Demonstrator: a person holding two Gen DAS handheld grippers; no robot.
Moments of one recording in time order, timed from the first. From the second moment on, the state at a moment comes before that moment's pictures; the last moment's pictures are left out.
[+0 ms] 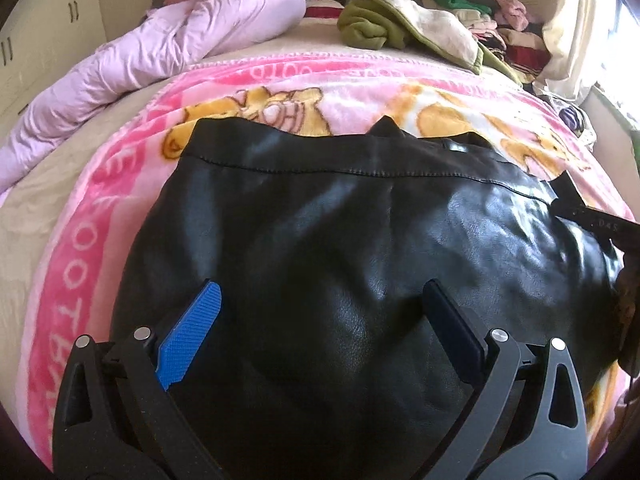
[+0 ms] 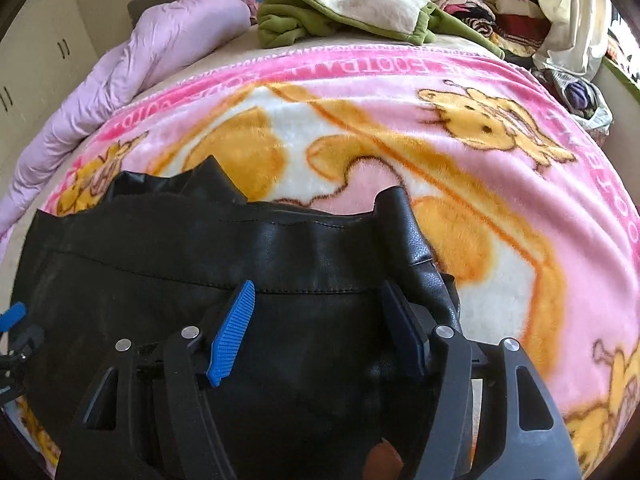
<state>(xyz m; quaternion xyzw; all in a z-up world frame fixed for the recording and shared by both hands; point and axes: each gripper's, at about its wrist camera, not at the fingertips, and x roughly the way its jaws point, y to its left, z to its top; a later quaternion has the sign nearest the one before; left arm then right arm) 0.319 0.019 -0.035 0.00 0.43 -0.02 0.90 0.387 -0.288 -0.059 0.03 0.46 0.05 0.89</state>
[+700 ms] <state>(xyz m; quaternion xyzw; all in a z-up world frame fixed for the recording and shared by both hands) 0.289 0.048 0.007 0.02 0.37 0.00 0.93 0.325 -0.196 -0.001 0.00 0.38 0.16 0.91</state>
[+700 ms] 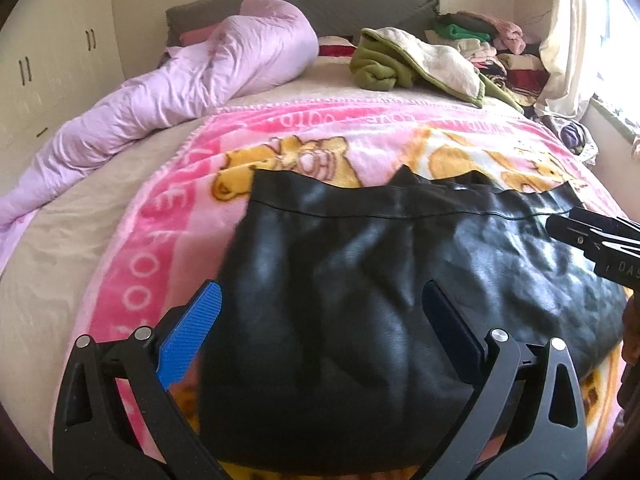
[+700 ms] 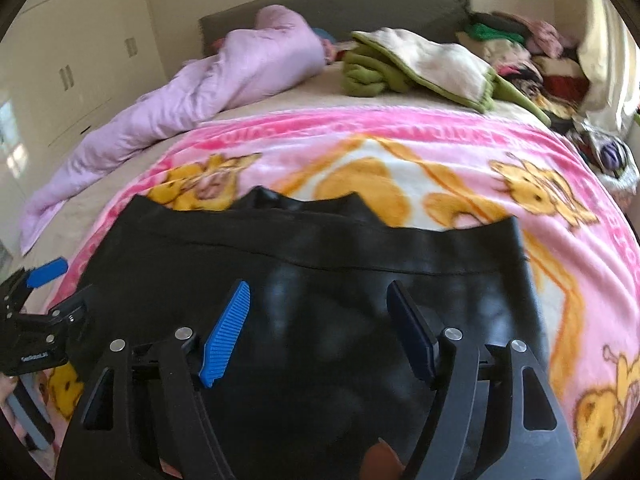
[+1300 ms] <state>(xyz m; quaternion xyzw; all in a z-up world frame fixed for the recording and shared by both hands) 0.293 0.133 -0.010 -0.13 0.40 0.01 0.91 0.349 -0.153 0.000 0.00 0.40 0.15 0.90</state>
